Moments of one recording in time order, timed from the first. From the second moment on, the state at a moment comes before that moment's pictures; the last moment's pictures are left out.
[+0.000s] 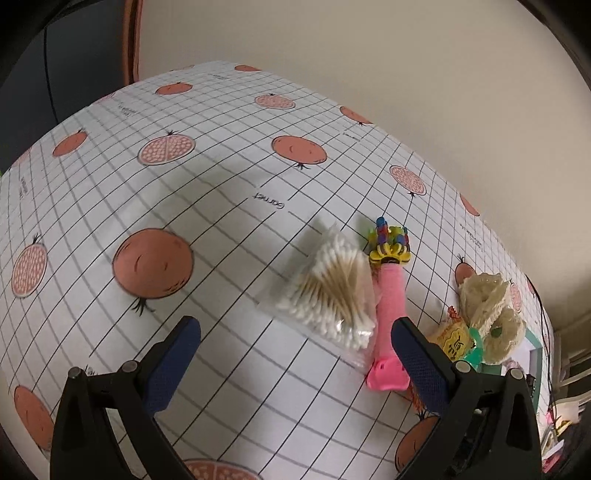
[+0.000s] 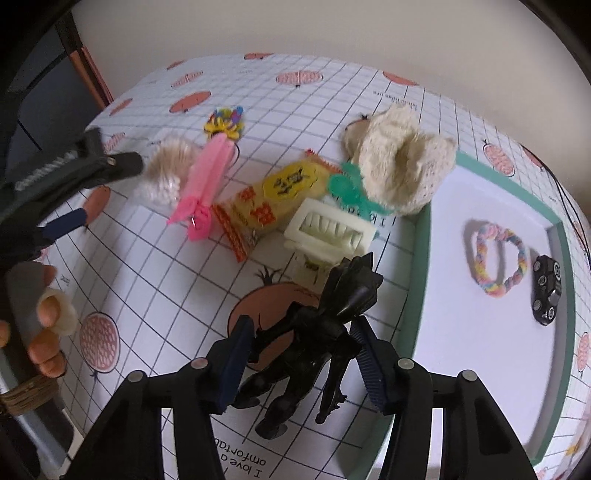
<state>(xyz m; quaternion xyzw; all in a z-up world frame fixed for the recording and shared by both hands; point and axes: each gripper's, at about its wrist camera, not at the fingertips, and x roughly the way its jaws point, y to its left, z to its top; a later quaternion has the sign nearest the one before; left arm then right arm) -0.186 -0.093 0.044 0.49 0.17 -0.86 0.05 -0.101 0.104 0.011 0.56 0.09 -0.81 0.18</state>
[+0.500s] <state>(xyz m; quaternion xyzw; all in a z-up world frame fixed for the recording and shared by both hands) -0.217 -0.073 0.019 0.49 0.11 -0.86 0.06 -0.132 0.106 0.024 0.54 0.05 -0.82 0.18</state>
